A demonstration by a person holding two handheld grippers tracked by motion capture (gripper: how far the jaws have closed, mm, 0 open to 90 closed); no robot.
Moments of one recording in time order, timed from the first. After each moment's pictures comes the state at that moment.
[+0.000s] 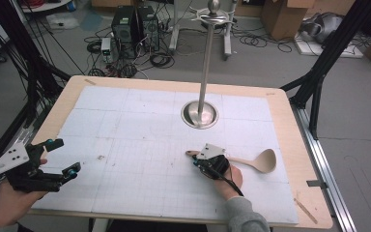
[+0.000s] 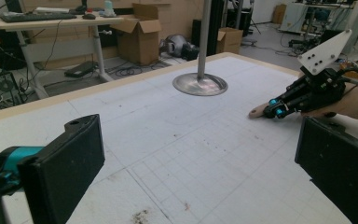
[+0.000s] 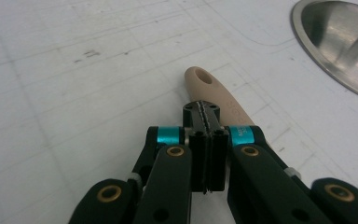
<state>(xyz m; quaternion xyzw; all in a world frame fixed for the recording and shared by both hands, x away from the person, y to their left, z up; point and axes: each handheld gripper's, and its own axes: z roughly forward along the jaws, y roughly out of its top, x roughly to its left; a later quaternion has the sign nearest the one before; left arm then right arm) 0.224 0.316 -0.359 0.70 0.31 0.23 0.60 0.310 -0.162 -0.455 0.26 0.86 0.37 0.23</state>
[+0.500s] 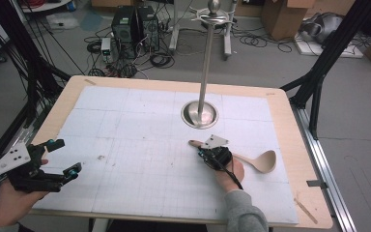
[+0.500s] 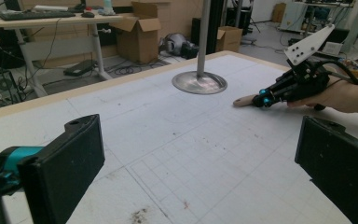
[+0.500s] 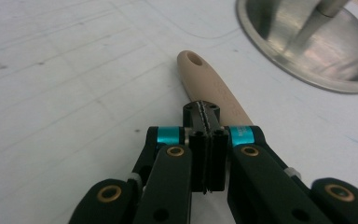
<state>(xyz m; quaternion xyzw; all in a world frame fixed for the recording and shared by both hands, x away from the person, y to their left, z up) 0.225 0.315 -0.361 0.71 0.30 0.23 0.59 0.336 -0.171 -0.456 0.32 0.84 0.35 0.25</state>
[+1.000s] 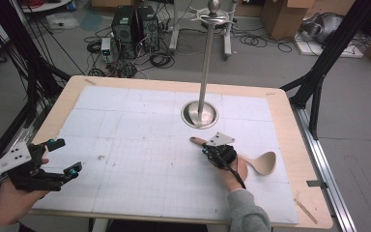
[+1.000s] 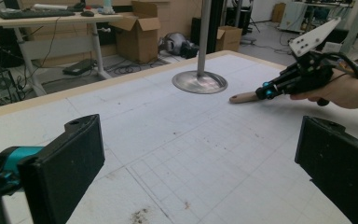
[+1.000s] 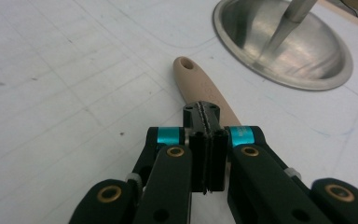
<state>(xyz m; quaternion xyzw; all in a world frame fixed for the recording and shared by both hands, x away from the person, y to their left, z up) 0.228 0.315 -0.362 0.71 0.31 0.23 0.59 0.334 -0.182 -0.445 0.34 0.83 0.36 0.26</state>
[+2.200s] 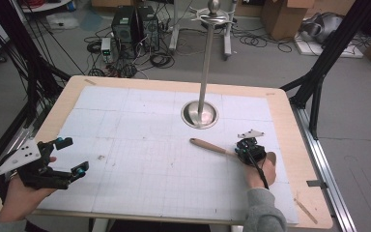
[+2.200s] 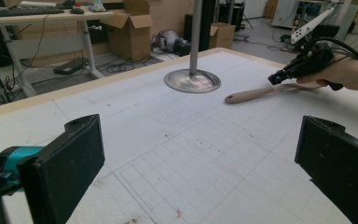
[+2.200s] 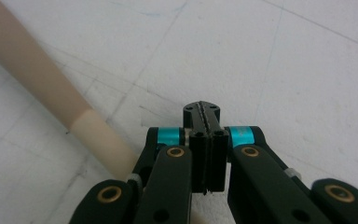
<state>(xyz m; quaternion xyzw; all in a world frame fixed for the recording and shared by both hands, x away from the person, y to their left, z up) 0.235 0.302 -0.363 0.71 0.30 0.22 0.59 0.342 -0.261 -0.440 0.51 0.78 0.25 0.28</state>
